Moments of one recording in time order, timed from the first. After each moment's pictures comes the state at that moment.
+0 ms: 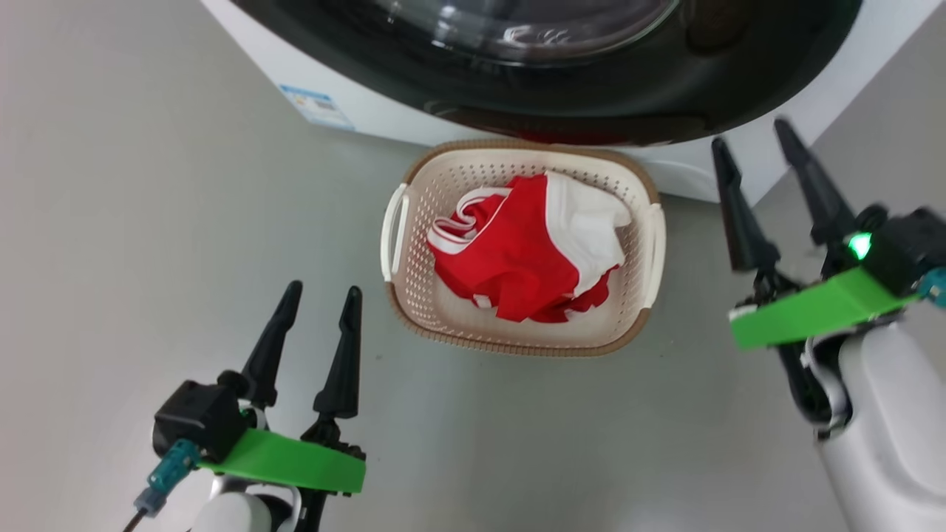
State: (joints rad) left arm -0.26 0.03 -0.18 0.17 -0.36 -0.08 -0.25; right arm -0.47 -0.18 0.11 0.24 0.39 0.13 -0.26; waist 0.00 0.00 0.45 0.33
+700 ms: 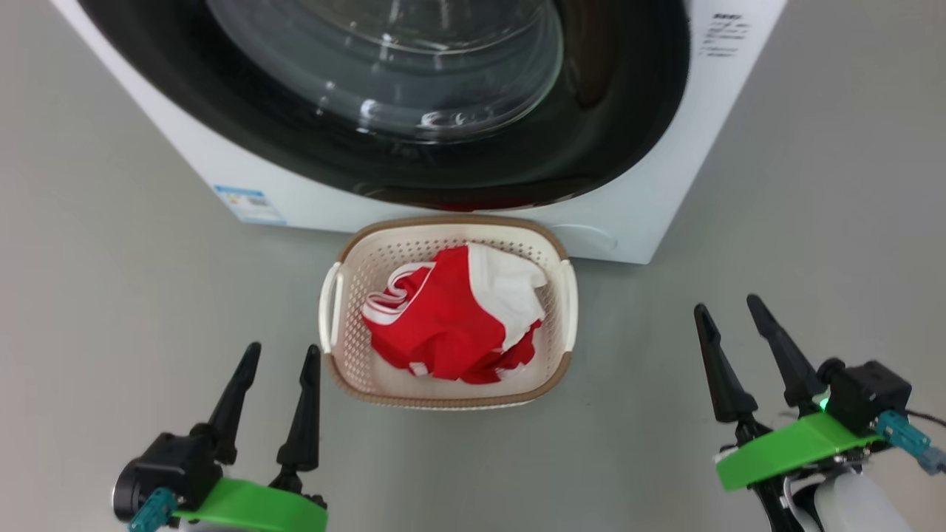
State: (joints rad) left arm -0.15 0.03 -0.06 0.22 -0.25 -0.12 -0.25; right arm -0.15 -0.10 0.07 0.24 0.39 0.13 -0.26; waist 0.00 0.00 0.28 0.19
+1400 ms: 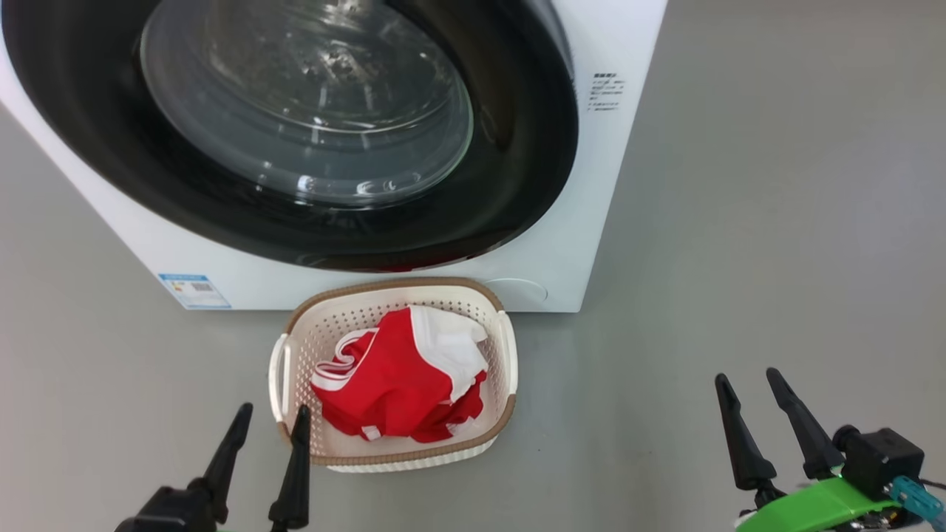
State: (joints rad) left arm -0.03 0.04 -0.02 0.22 -0.22 -0.13 -0.25; right arm 0.01 -0.09 0.03 0.24 0.39 0.13 -0.26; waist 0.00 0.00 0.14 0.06
